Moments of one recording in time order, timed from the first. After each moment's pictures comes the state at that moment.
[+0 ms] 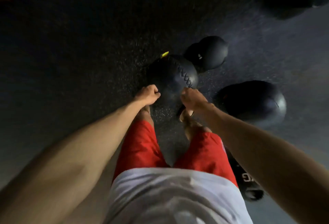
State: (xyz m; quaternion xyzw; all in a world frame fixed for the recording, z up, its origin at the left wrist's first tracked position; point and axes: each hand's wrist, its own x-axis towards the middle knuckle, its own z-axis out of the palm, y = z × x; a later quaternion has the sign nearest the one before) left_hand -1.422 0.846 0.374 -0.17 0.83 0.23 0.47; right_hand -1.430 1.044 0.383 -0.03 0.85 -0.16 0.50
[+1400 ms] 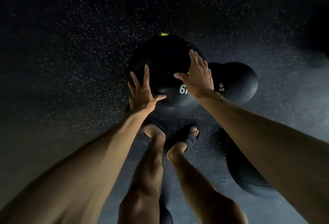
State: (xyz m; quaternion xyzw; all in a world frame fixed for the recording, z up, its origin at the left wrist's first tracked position) left_hand -1.493 0.788 0.079 -0.34 0.80 0.37 0.33; right_hand -1.611 0.934 0.111 -0.08 0.93 -0.16 0.32
